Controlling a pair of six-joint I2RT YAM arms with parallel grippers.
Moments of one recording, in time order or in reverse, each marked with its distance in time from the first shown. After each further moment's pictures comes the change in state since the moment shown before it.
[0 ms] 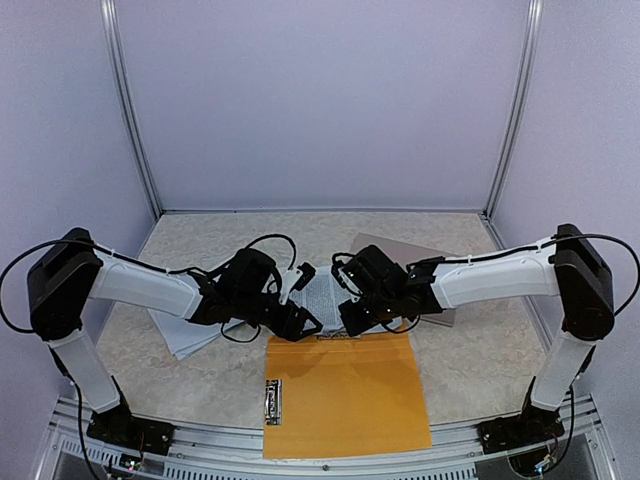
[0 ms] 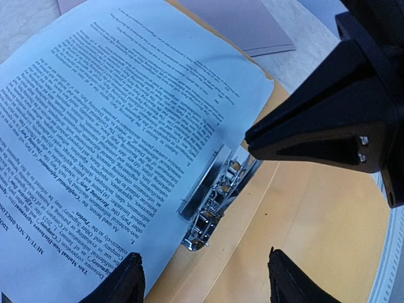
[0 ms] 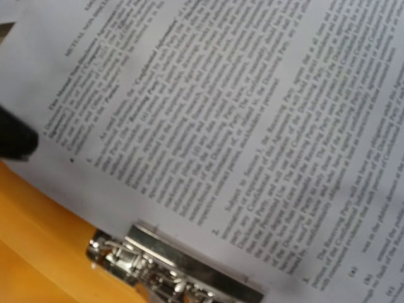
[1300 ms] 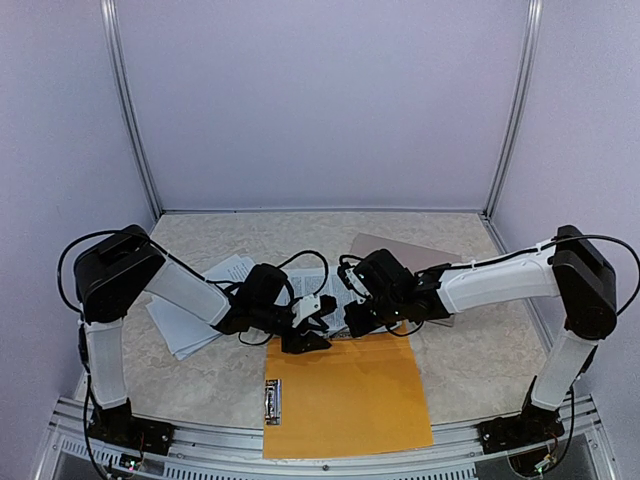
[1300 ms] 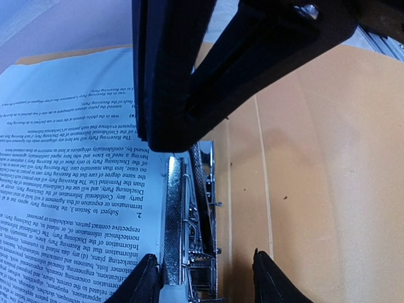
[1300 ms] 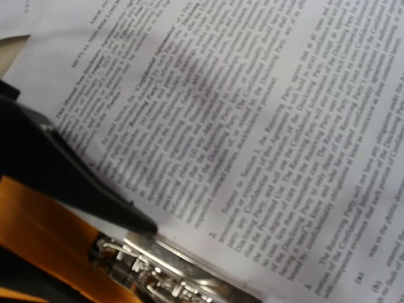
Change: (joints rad) left arm 0.031 0.280 0.037 0.259 0.262 0.680; right arm -0.036 -0.017 -0.100 0.142 -0.072 0.015
